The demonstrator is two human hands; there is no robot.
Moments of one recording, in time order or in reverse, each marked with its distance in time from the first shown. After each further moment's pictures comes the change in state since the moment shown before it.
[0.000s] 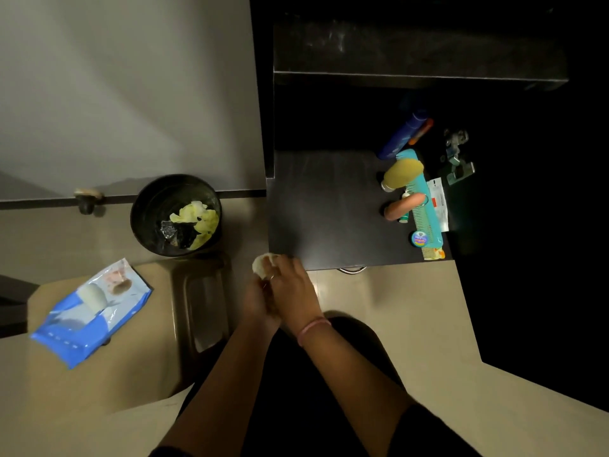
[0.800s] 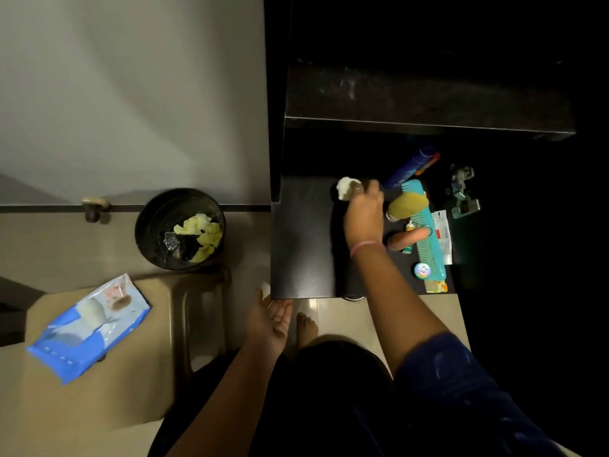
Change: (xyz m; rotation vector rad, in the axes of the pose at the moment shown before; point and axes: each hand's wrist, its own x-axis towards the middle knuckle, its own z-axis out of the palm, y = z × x) left_hand -0.006 0.009 0.022 -0.162 0.126 -0.058; right_hand 0.133 0.104 -0.091 -0.205 0.053 0.530
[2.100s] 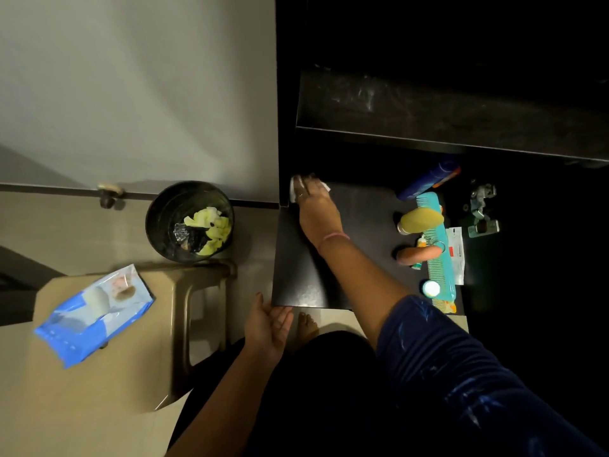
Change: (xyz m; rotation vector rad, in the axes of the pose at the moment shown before) left_hand 0.000 -0.005 0.006 -0.051 0.000 0.012; right_hand 0.024 -0.053 0.058 0.065 -0.179 -0.487
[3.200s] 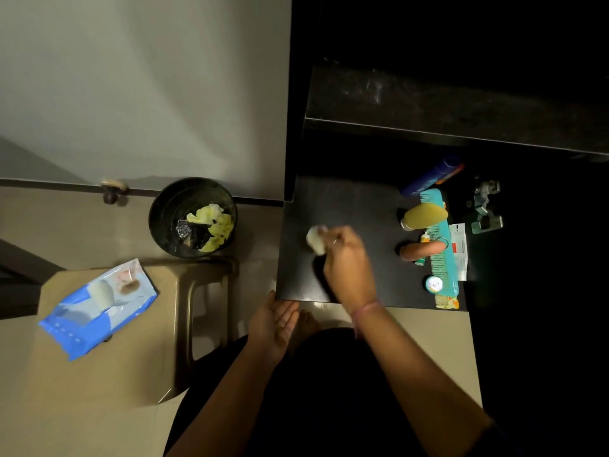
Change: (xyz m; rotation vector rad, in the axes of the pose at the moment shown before) left_hand 0.001 -0.001 -0.007 0.054 -0.047 -0.042; right_hand -0.110 -0.001 -0.012 0.145 0.162 0.087
